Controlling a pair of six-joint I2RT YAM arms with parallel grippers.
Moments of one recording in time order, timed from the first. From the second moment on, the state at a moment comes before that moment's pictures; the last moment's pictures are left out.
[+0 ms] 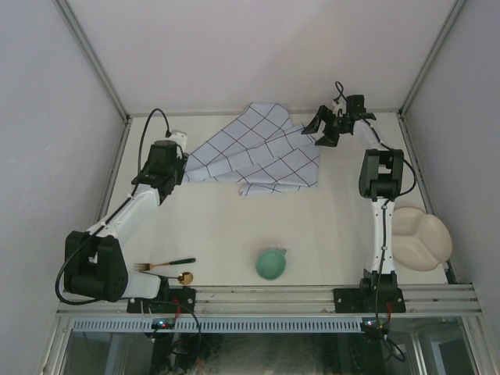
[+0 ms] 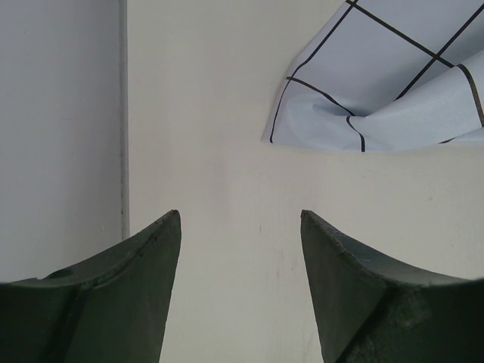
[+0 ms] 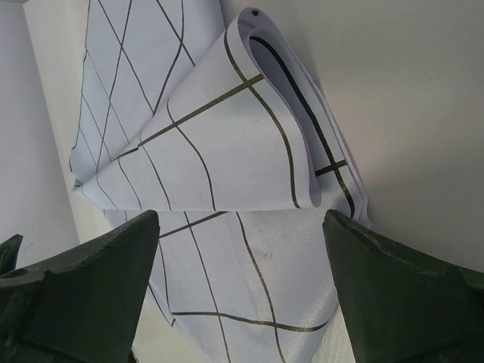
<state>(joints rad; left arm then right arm) -0.20 1.36 0.93 -0.23 -0.43 0.23 -0.02 2.60 2.27 -0.60 -0.74 0.44</state>
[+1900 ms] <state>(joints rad) -0.15 1.32 0.93 -0.25 -0.43 0.23 0.02 2.63 2.29 -0.58 -0.59 0.57</state>
